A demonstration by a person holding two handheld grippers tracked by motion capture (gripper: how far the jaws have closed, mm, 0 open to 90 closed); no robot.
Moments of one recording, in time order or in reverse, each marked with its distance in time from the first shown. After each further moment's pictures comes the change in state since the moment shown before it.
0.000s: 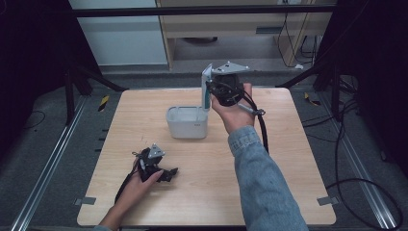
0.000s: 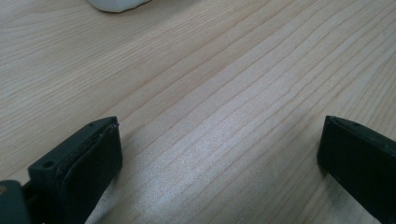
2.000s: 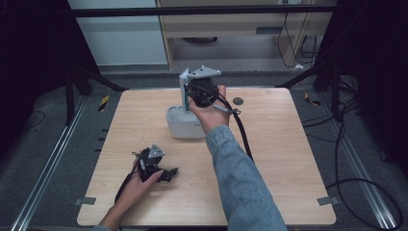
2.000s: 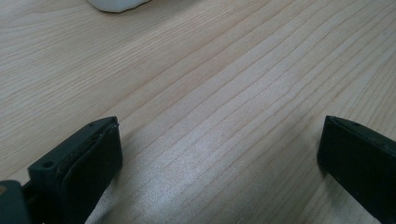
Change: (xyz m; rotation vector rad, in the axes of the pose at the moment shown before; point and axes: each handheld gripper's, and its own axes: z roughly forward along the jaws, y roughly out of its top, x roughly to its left) left arm 0.000 0.000 0.000 -0.001 0.000 0.000; right arm 0.038 -0.005 0.057 -0.005 0.070 -0.005
